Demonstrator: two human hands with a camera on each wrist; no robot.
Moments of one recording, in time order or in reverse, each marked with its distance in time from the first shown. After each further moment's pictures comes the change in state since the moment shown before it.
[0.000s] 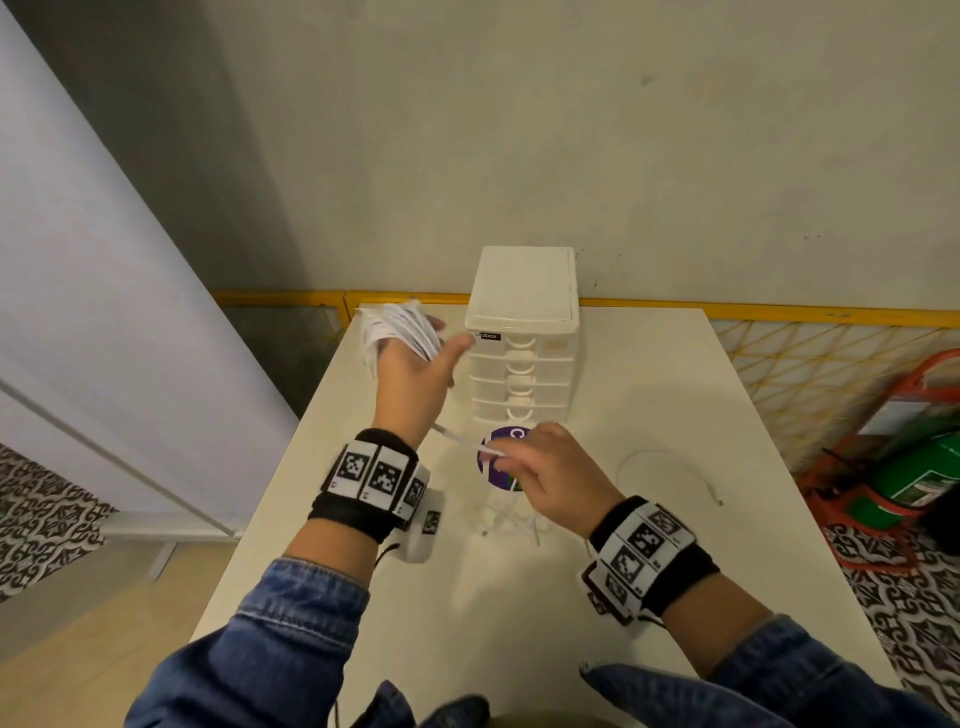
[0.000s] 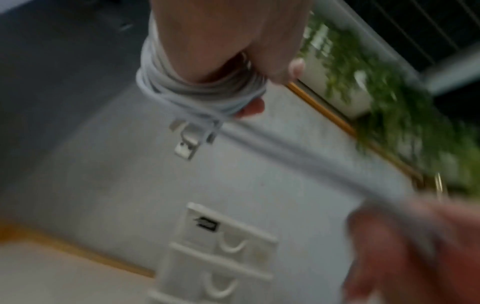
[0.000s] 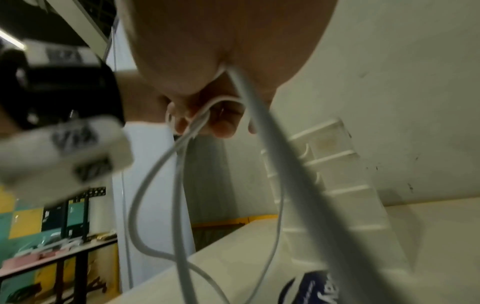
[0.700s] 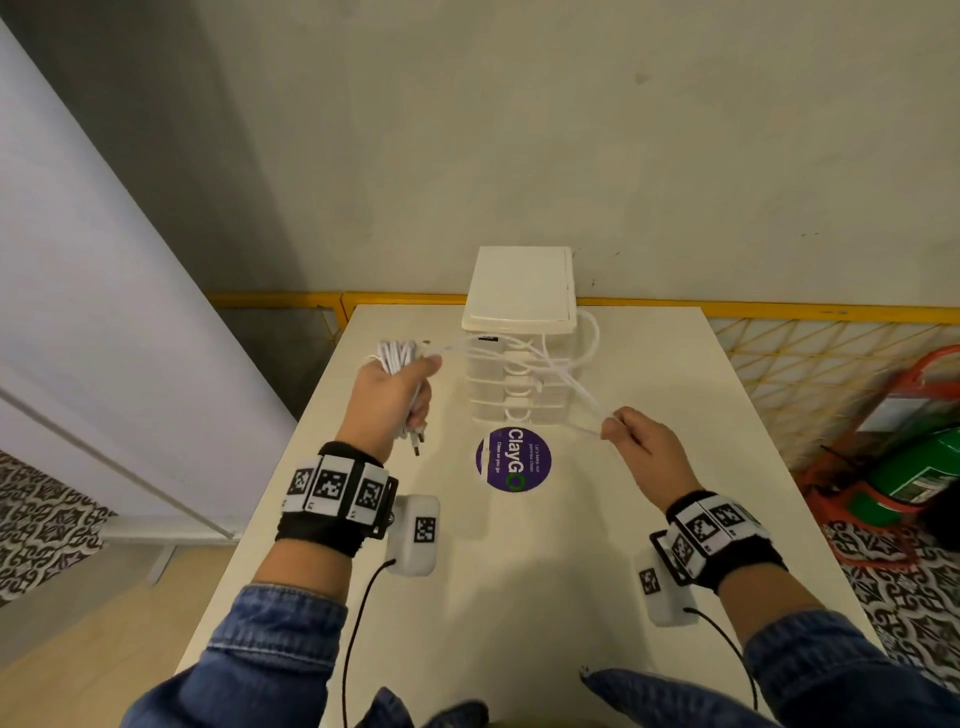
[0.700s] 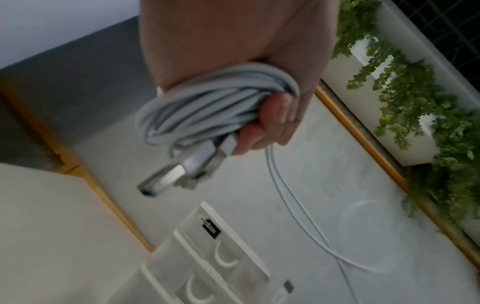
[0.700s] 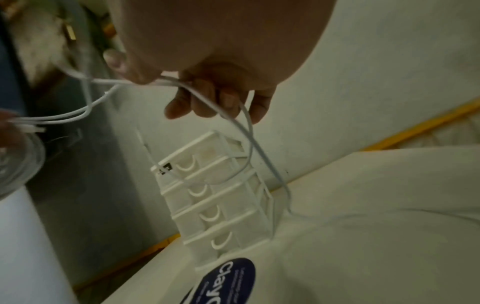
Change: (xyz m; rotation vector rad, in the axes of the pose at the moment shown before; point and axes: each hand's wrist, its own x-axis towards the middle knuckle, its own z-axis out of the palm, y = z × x) left_hand -0.004 -0.009 -0.027 -0.233 -0.224 -0.374; right_hand -0.039 0.072 -0.045 0.198 0.202 0.598
